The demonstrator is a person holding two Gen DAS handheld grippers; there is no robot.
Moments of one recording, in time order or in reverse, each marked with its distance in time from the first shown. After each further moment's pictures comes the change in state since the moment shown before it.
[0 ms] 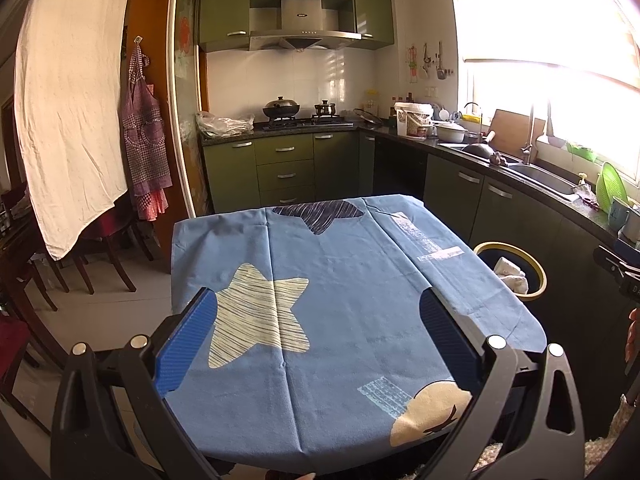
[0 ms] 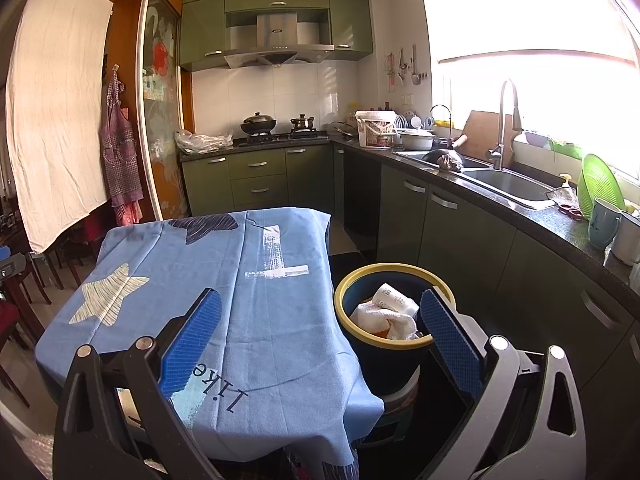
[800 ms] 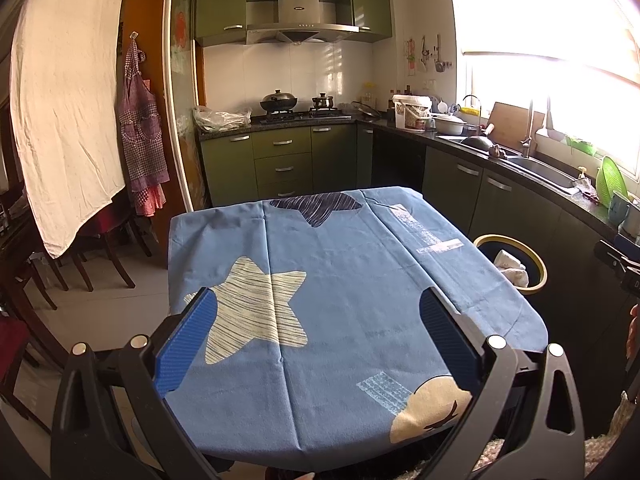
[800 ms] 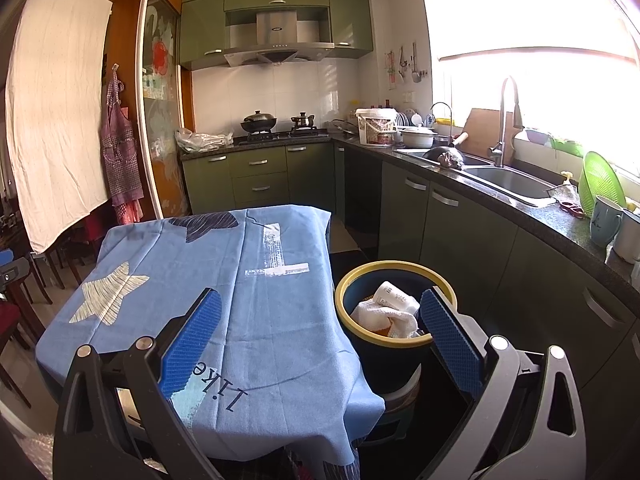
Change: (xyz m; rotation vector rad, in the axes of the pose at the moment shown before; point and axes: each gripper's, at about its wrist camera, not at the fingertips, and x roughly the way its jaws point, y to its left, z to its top) left arm 0.006 -0.001 -0.002 0.008 0.028 -0.009; right arm 0.005 0.001 -0.005 0.005 0.010 0.004
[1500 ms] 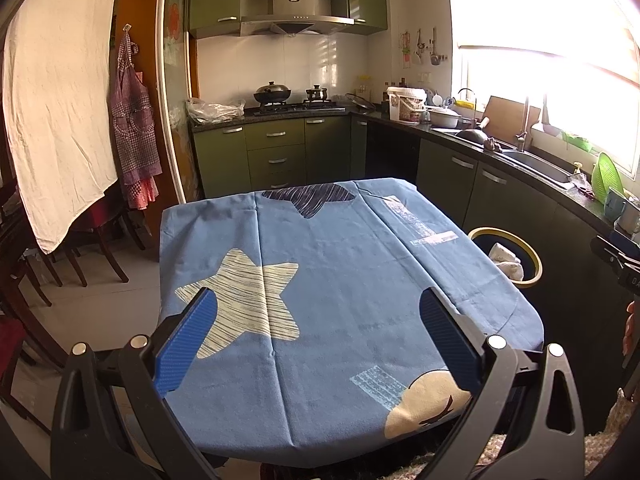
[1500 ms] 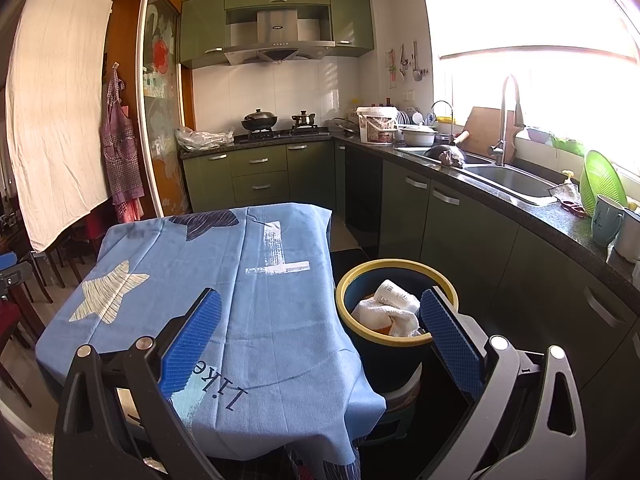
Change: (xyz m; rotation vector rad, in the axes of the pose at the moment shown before) left arm 0.008 -0.001 -0.002 0.003 0.034 -0.030; right arm 0.001 0.000 0.000 0.002 0.002 0.003
